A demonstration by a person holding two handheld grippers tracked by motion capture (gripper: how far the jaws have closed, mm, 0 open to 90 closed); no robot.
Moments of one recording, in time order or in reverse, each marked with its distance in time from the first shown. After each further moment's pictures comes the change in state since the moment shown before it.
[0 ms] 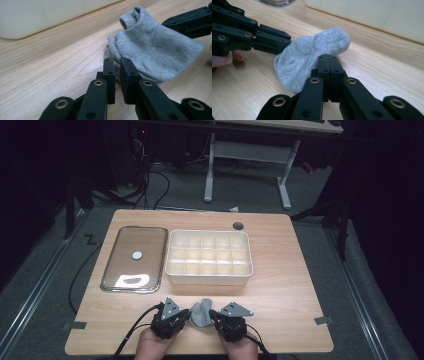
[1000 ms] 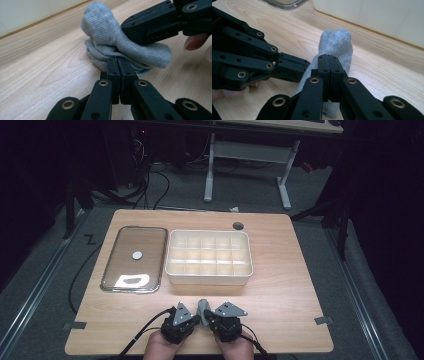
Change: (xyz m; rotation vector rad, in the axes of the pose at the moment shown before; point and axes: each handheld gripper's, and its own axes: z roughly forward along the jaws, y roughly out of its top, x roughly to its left) left arm -0.025 0.003 0.012 0.024 -0.064 0.070; right arm 0.012 0.007 0.004 -0.001 0.014 -0.023
